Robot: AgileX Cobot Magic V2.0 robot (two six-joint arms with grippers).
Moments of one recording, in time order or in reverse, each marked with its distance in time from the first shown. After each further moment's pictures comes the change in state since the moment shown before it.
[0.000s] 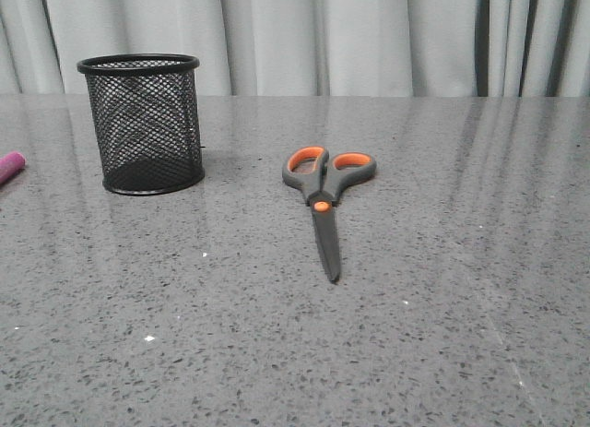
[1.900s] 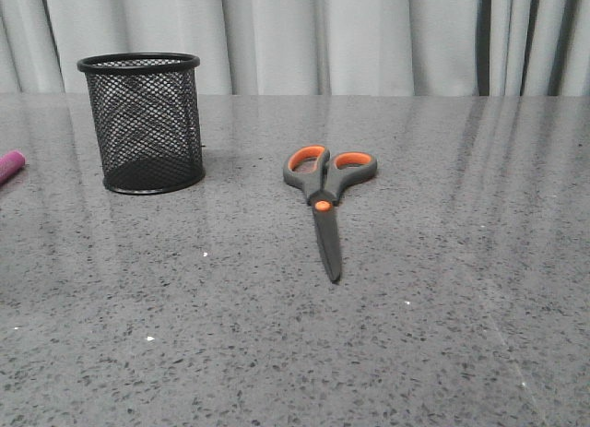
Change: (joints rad) left arm 0.000 0.870 -0.814 0.237 0.899 0.236; right arm 0.000 0.765 -0.695 -0.092 0.722 -0.003
